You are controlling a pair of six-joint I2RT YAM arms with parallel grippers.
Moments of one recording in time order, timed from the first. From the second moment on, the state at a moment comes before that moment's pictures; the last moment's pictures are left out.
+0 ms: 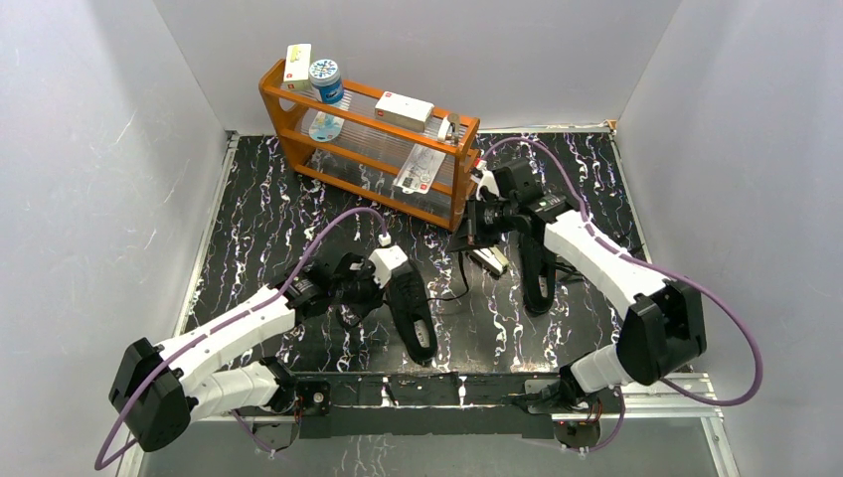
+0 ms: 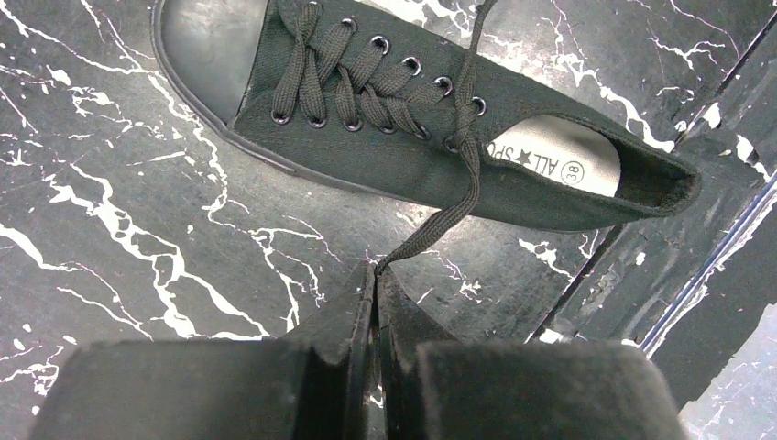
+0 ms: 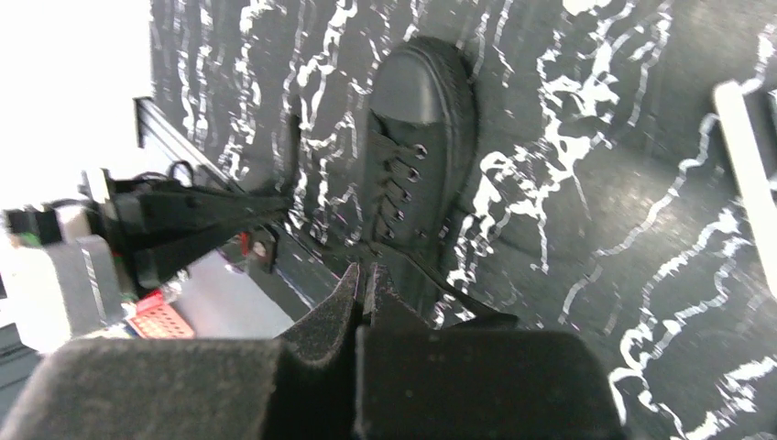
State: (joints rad) left arm -0.76 1.07 0.72 -0.51 0.19 0.13; right arm 0.51 1.41 1.17 -0.63 -0.51 0.49
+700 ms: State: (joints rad) left arm -0.76 0.98 0.58 -0.27 0.37 0.26; right arm 0.70 1.82 1.31 -0.30 -0.69 0.92
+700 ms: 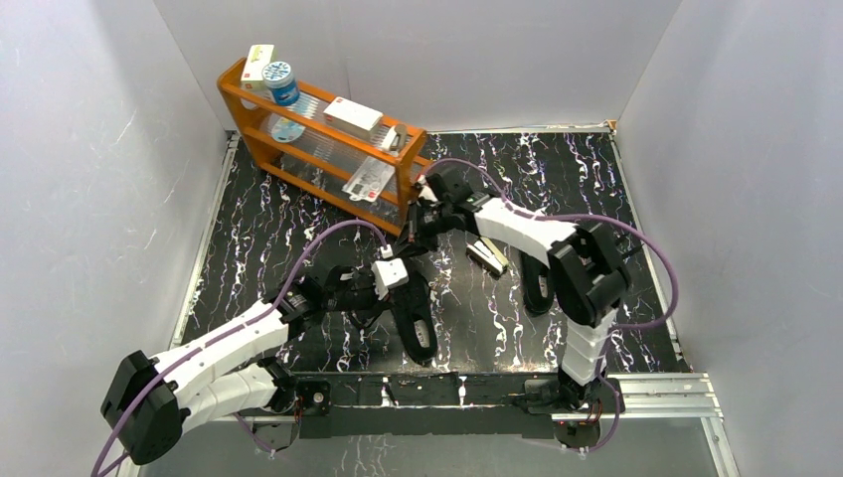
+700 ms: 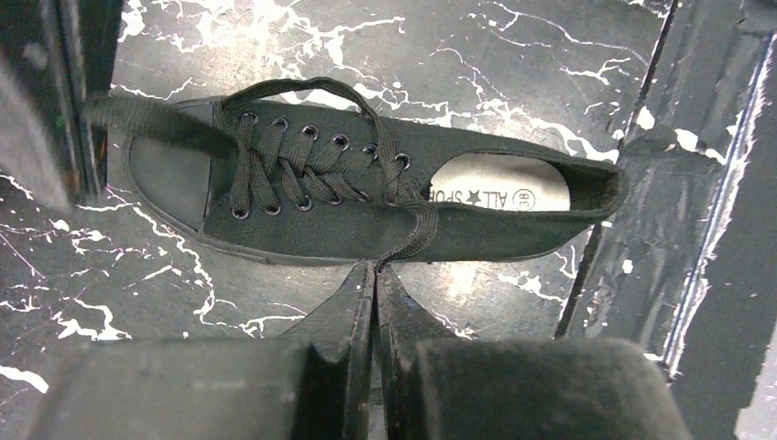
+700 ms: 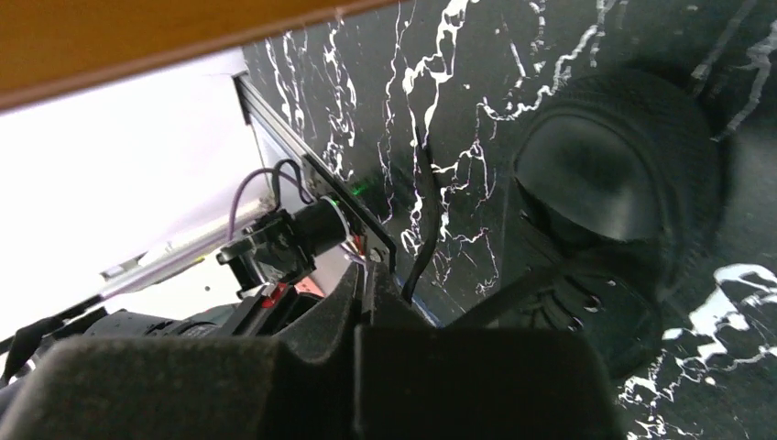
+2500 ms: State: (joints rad) left arm -0.77 0.86 0.42 -0.06 0.50 0.41; right arm 0.93 1.83 1.27 -0.24 -0.42 1.05
